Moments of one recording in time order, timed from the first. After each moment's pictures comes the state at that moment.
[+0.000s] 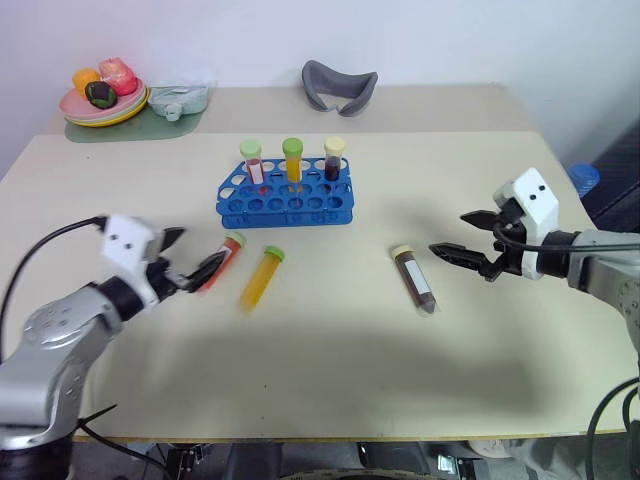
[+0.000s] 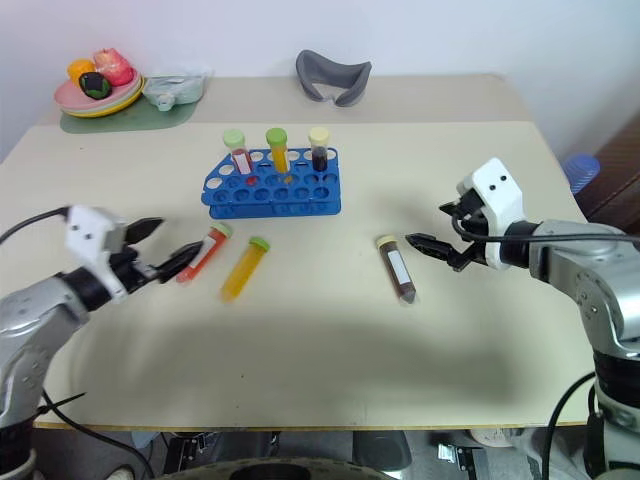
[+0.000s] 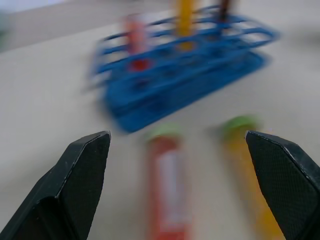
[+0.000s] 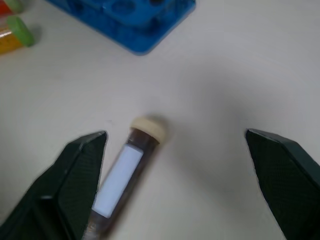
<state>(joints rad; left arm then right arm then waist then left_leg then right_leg) -0.10 0.63 0.22 -0.51 -0.52 0.66 -0.58 -0.47 -0.91 -0.21 -0.46 0.63 1.33 0.61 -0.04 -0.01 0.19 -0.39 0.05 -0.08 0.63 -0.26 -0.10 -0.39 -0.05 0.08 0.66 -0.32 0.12</state>
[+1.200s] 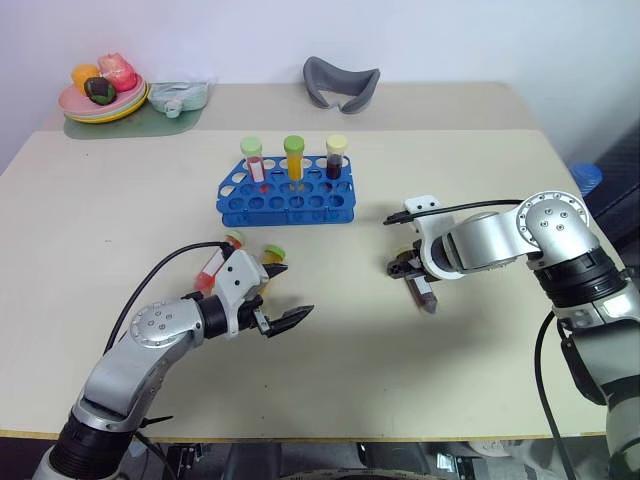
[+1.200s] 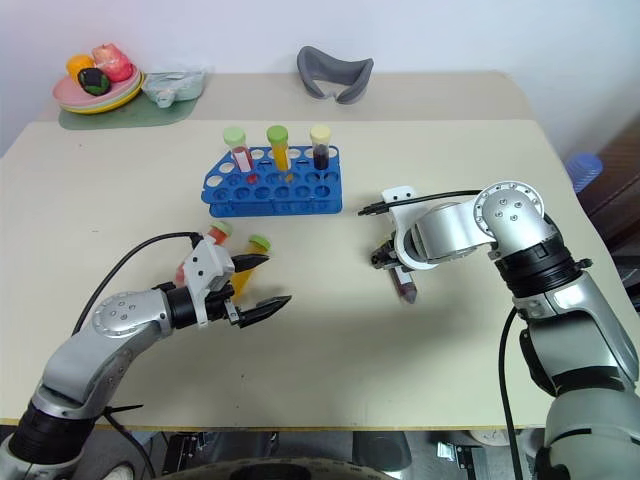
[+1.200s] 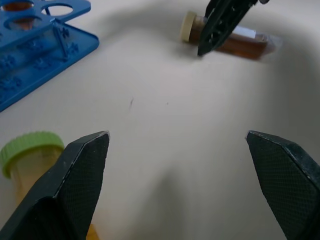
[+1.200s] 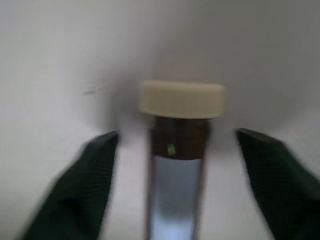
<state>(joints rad) -0.06 0.61 -0.10 -0.51 -0.40 0.53 -0.71 -0.89 -0.77 0.40 0.14 1.96 1.37 -1.07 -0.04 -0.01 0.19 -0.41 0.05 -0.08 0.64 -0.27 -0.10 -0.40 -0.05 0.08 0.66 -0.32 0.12</state>
